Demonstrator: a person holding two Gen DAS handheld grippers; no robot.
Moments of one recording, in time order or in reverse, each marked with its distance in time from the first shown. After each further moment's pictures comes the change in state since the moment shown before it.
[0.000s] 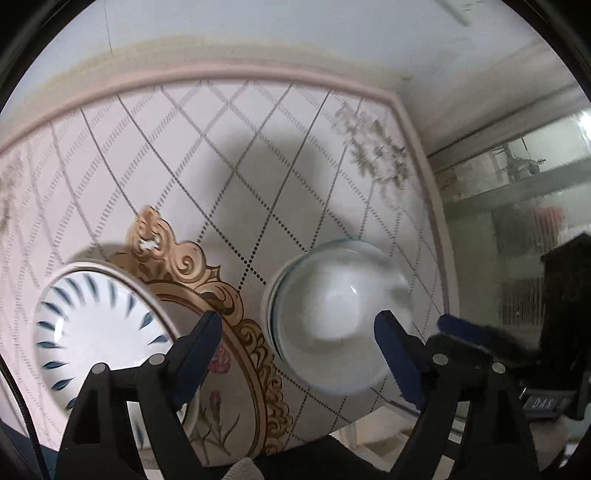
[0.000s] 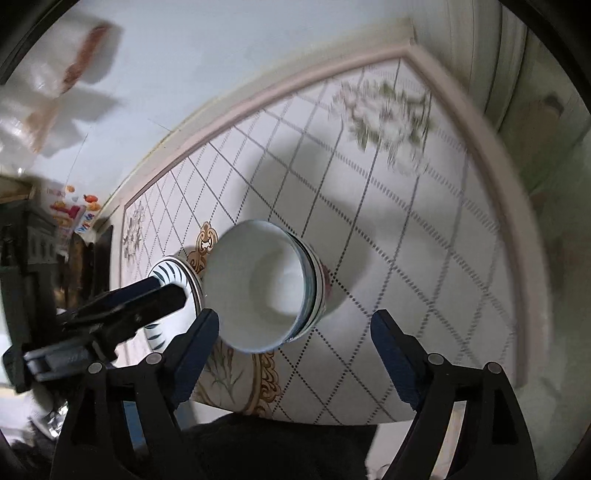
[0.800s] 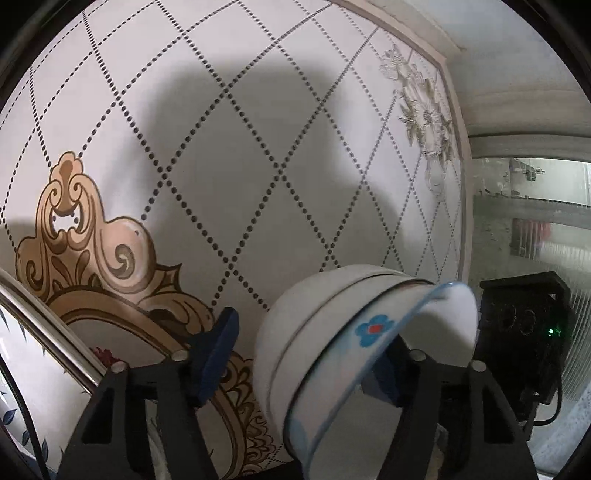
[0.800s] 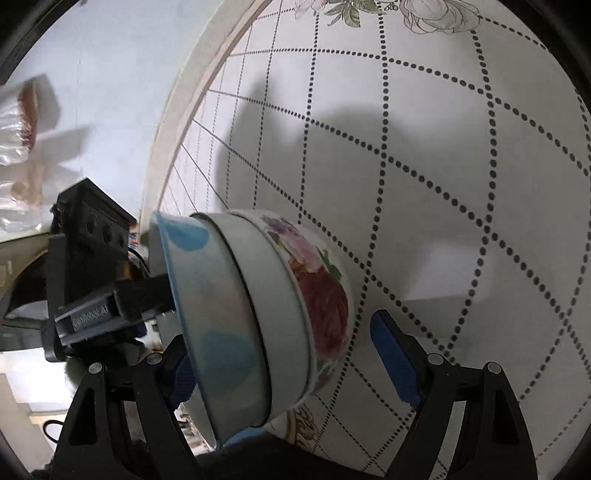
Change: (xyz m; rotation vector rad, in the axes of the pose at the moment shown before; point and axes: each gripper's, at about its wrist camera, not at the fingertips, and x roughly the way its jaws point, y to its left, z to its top) left arm 0.089 0.025 0.026 -0.117 0.199 -0.129; right arm 0.120 -0.049 0.002 0.183 0.102 0.323
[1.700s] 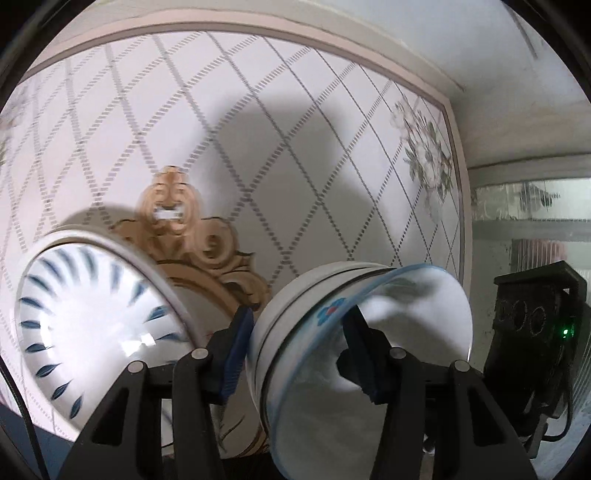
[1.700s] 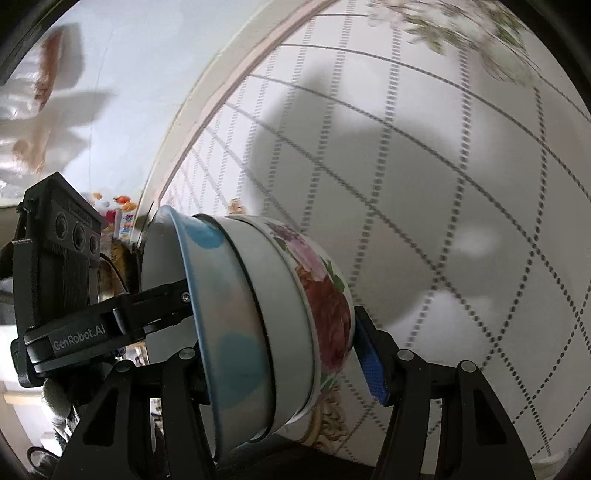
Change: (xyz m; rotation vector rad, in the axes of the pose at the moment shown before) left arm -0.071 0.012 -0.028 -0.059 -0.137 0.106; right arm 0.017 0.079 0.000 -0.139 0.028 -0.082
